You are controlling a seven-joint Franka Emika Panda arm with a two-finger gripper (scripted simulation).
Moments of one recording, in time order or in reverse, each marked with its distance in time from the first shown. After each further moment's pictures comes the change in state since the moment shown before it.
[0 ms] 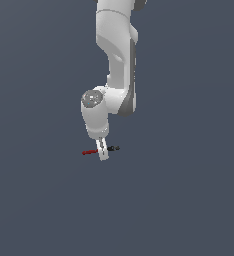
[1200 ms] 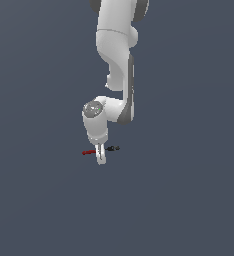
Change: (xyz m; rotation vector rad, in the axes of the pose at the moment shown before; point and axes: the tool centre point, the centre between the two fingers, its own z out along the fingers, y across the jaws) arm 0.005 0.006 0.049 -0.005 0.004 0.094
